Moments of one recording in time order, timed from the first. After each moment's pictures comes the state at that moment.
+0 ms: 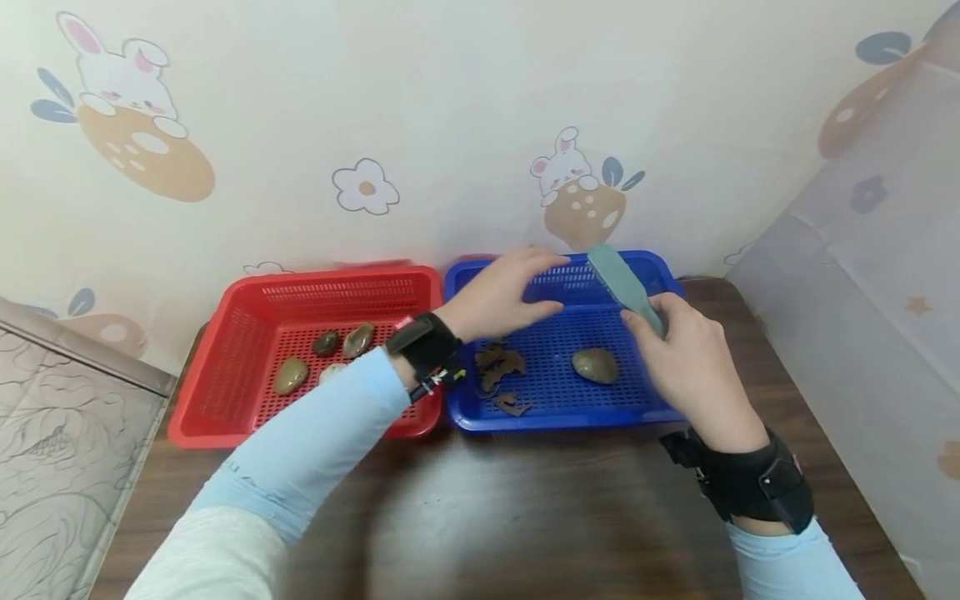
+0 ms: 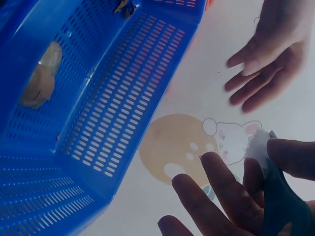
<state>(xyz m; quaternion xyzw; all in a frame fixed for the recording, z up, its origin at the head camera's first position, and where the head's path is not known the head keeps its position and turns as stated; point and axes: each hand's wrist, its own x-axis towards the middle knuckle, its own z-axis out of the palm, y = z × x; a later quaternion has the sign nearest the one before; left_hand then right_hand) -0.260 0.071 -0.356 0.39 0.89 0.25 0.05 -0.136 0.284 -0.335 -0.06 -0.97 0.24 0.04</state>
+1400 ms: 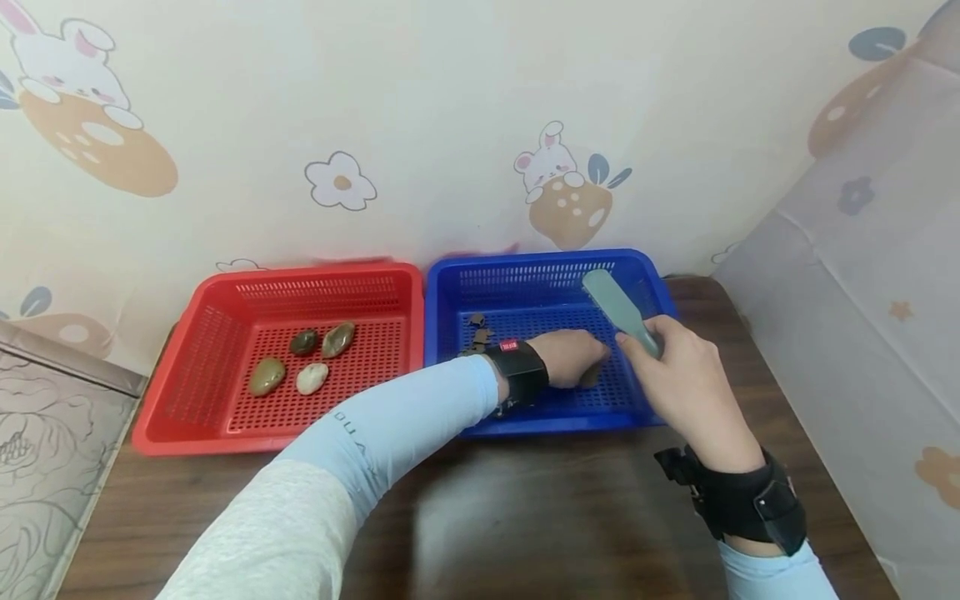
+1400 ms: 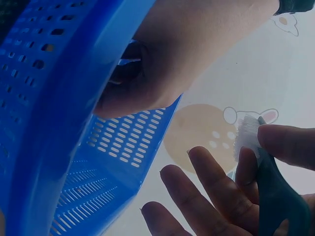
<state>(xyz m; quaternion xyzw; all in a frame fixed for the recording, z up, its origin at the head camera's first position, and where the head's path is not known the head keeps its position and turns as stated) -0.222 0.171 -0.428 0.48 0.86 0.05 0.18 -0.118 0.294 -0.340 -0.06 -0.97 0.23 0.00</state>
